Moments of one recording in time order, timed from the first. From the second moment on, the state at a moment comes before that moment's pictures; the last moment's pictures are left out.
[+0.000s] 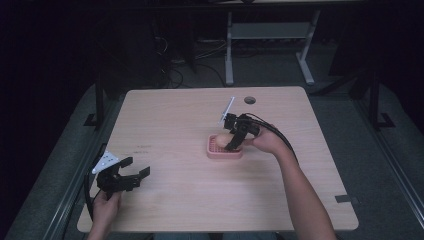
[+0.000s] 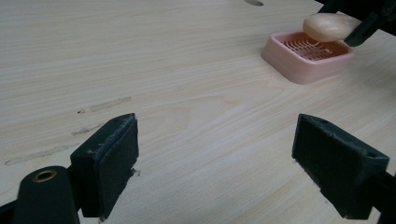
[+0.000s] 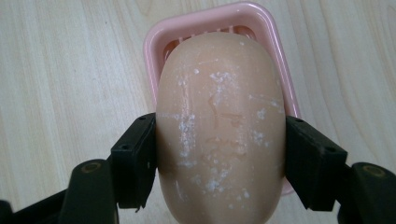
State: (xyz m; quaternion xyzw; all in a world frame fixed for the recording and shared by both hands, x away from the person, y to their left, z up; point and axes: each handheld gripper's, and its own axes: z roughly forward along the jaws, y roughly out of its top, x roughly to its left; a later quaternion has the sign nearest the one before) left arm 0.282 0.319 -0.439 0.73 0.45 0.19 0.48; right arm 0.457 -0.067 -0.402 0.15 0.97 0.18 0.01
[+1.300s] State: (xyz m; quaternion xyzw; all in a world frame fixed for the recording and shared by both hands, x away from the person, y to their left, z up) left arm 0.281 0.320 -0.438 0.72 0.45 0.19 0.48; right arm 0.461 -0.053 -0.415 0.14 0.98 0.17 0.01
